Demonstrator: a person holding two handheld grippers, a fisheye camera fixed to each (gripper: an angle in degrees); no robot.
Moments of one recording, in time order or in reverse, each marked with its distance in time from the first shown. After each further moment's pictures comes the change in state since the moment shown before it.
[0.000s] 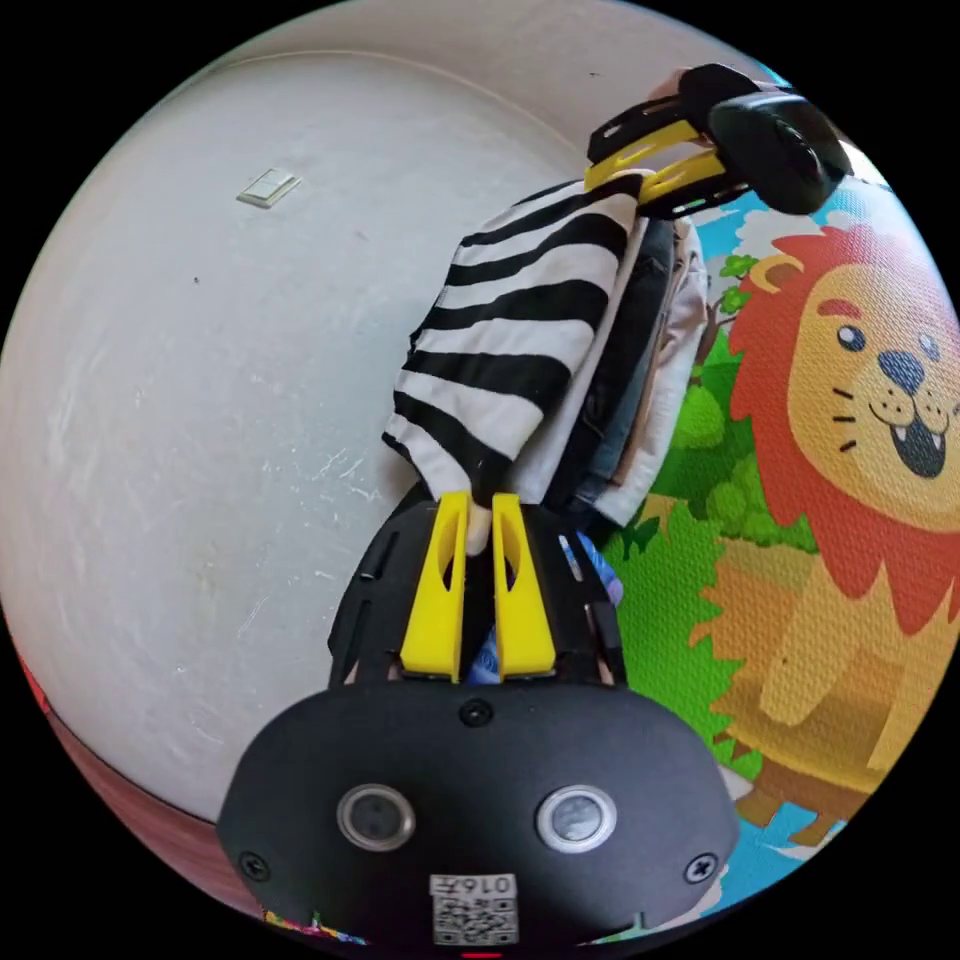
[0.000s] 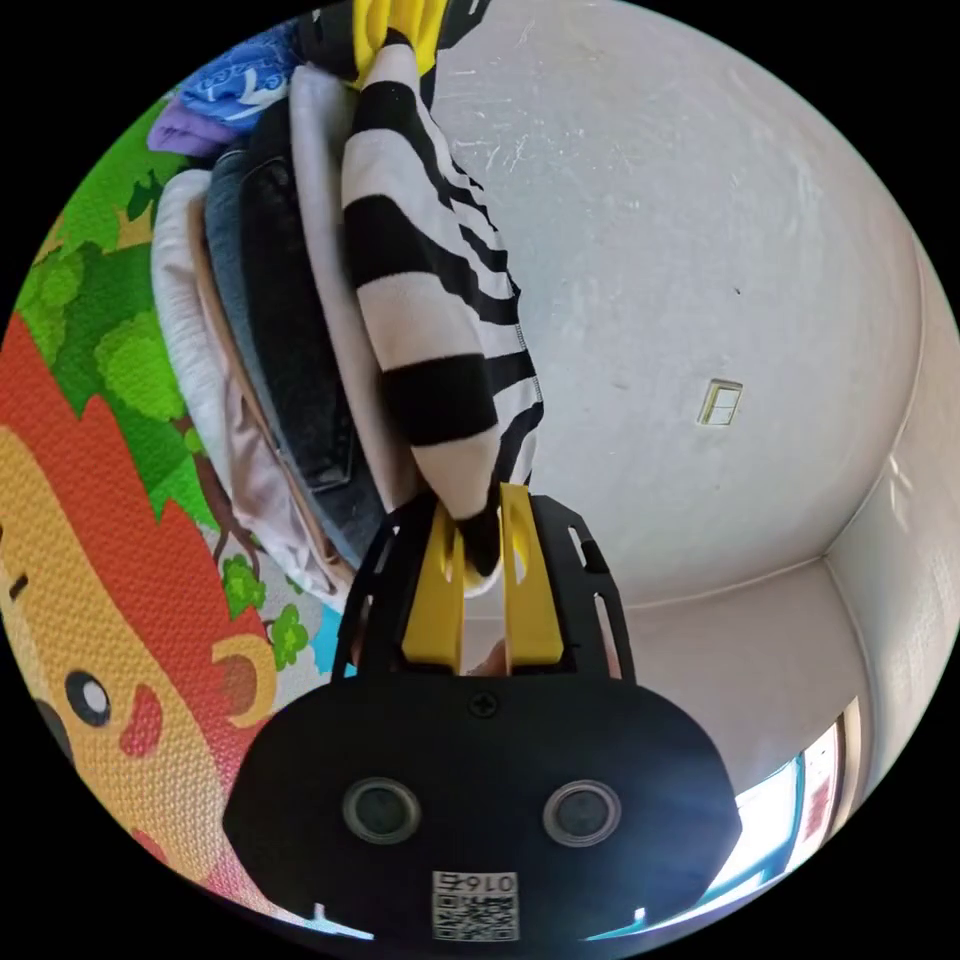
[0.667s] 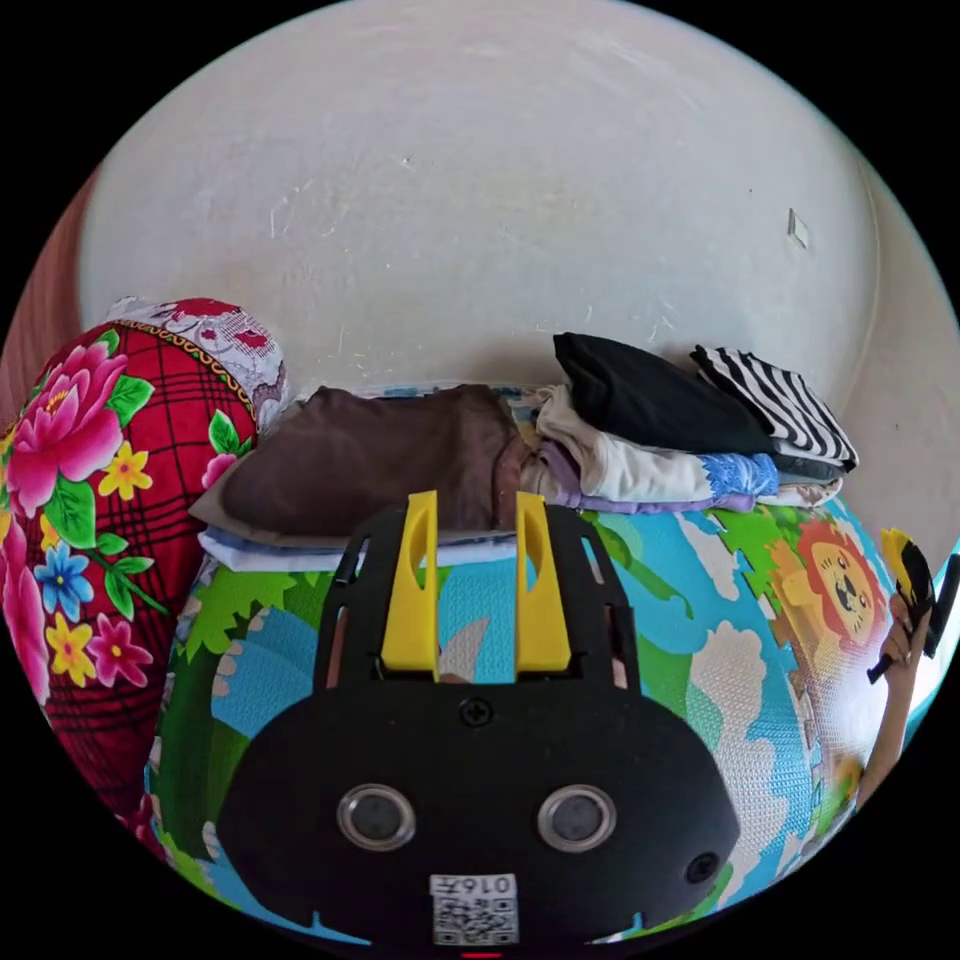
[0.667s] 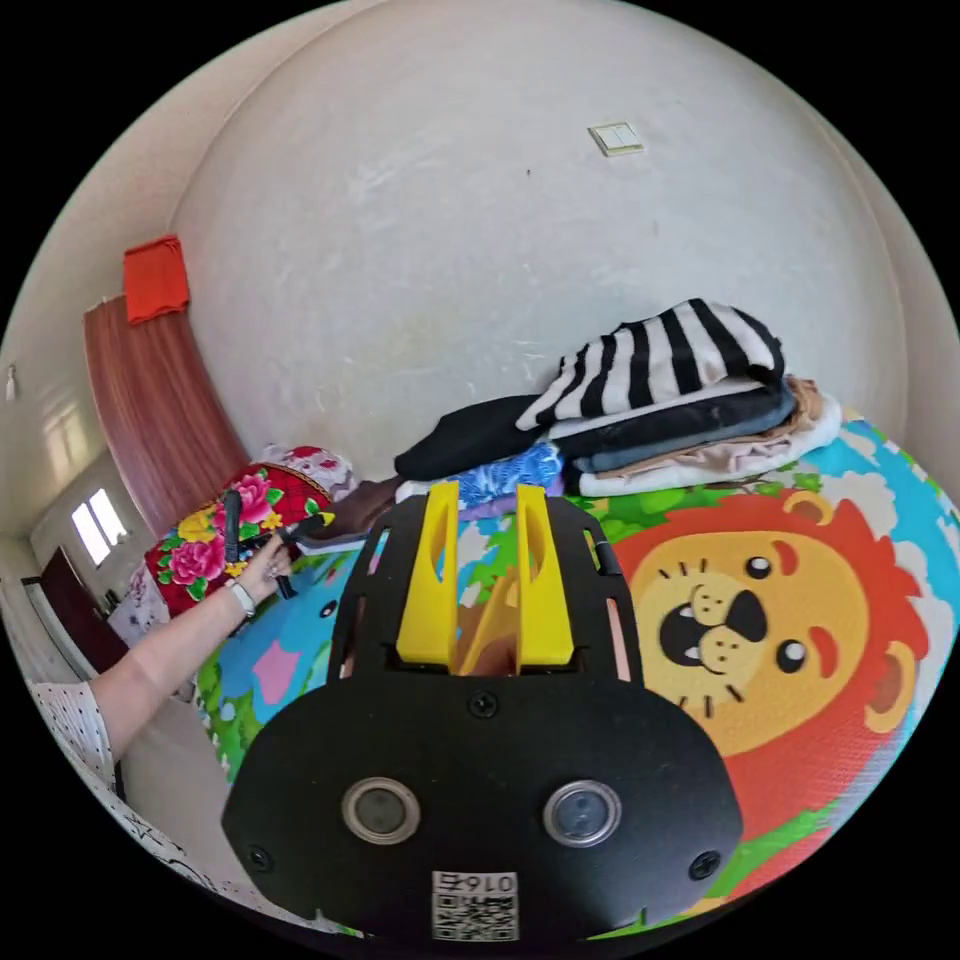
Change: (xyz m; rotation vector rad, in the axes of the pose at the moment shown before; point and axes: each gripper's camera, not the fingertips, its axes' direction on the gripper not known) left arm -0.062 0.504 -0.108 -0.160 0.183 -1.277; right arm -0.066 0.204 -0.055 0.430 -1.306 1.383
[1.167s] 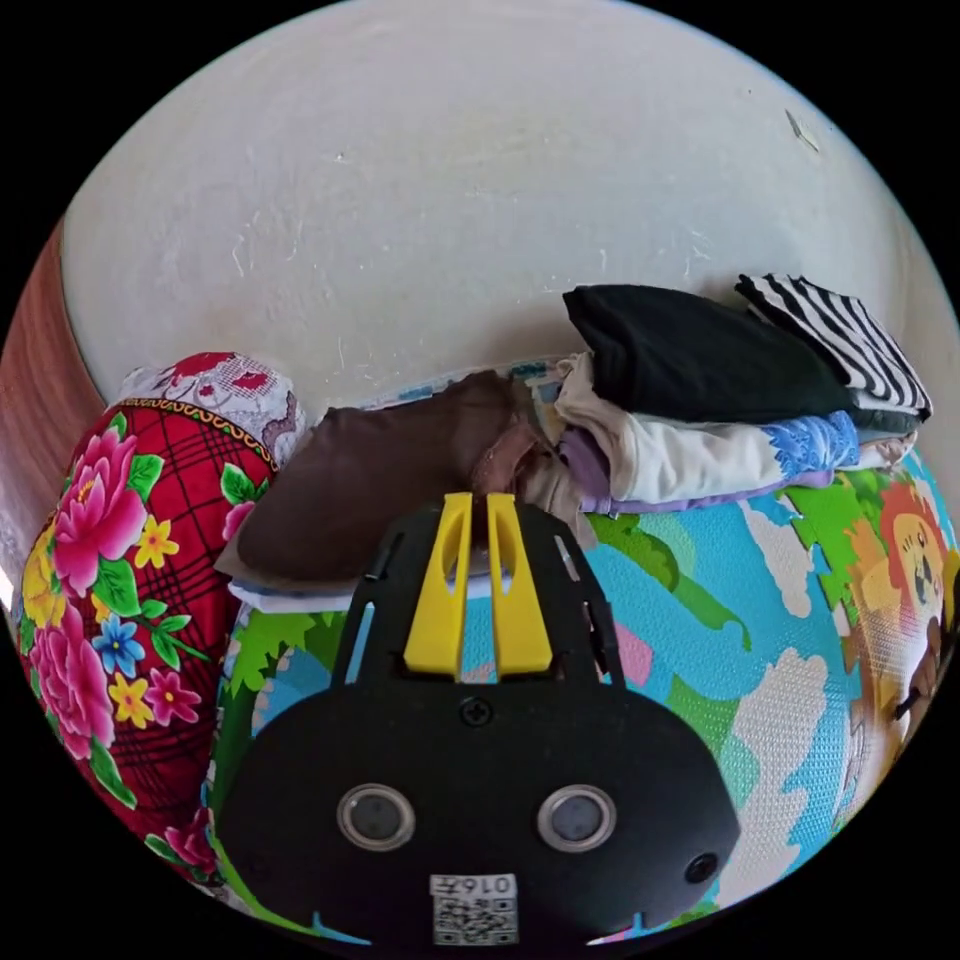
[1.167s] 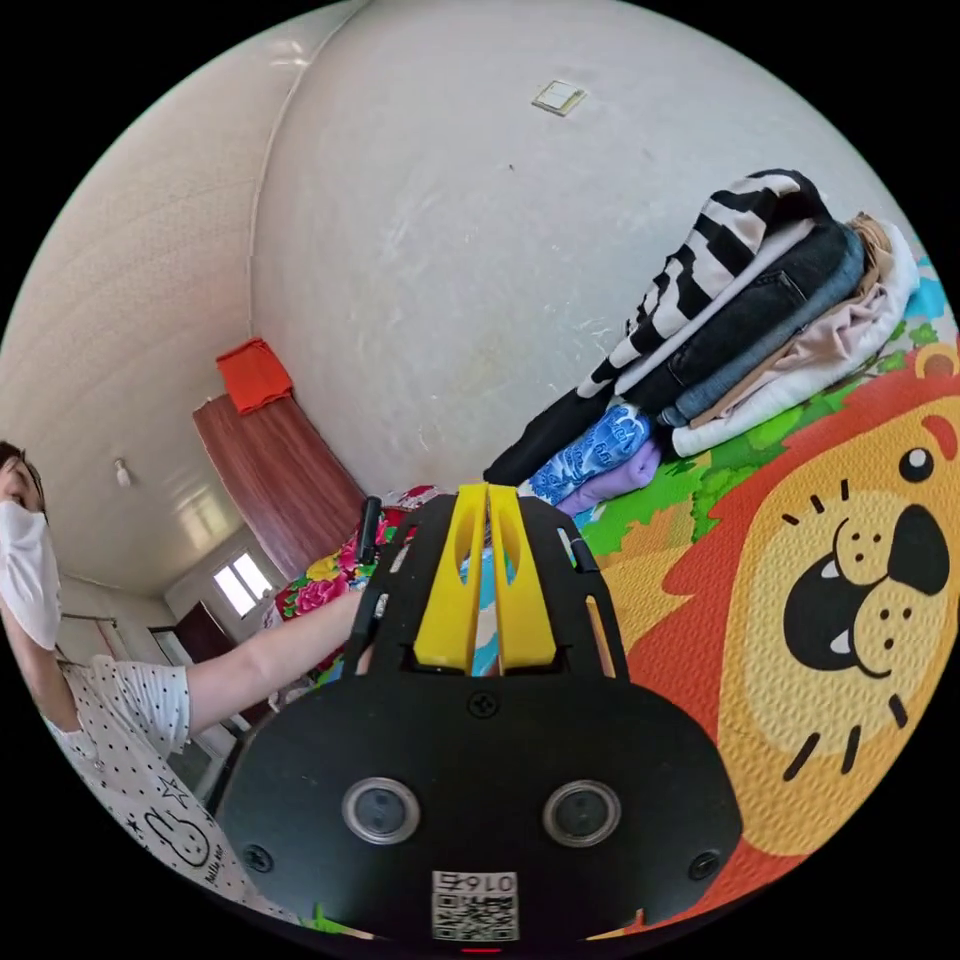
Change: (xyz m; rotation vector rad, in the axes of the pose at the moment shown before) left arm -0.031 -0.022 0.009 -0.046 -0.124 0.104; right arm 0.092 0.049 0.010 0.037 -0.356 0.102
